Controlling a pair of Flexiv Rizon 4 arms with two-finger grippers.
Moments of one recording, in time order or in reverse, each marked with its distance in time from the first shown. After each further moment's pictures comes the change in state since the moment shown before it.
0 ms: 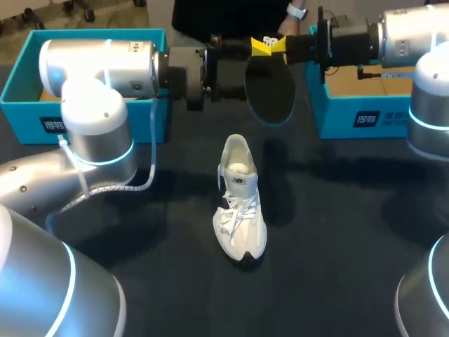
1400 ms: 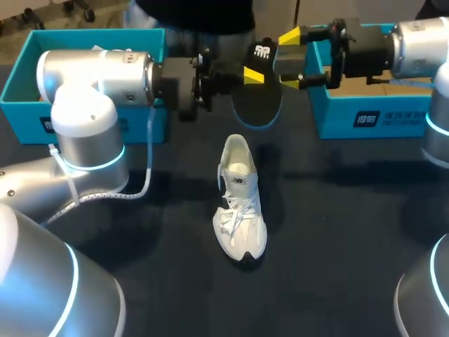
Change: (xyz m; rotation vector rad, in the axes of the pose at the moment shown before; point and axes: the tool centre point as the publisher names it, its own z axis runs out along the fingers) left arm 0.002 -0.025 -0.011 0.060 -0.044 0.000; right arm -0.009 -0.036 -0.030 0.119 0.069 -0.282
